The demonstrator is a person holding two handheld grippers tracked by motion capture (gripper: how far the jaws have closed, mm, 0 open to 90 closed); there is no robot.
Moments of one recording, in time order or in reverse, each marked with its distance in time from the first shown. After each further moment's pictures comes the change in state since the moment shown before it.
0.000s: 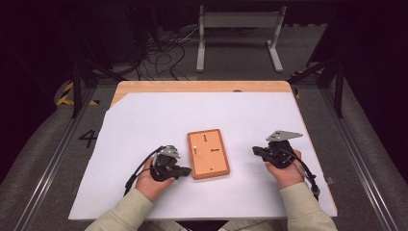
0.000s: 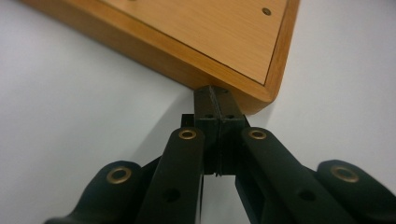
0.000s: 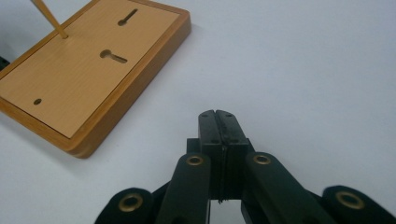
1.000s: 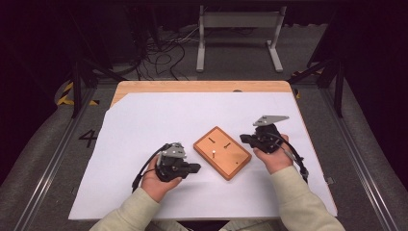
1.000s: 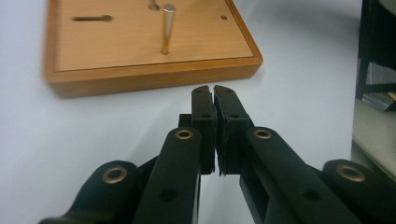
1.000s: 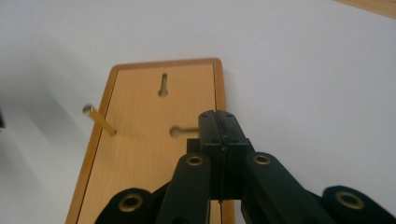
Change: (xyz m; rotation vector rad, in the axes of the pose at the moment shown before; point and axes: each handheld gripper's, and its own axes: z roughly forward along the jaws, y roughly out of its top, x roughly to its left) left arm -0.023 0.013 -0.034 -0.140 0.024 0.084; right arm 0.012 0.061 0.025 0.002 0.075 -0.050
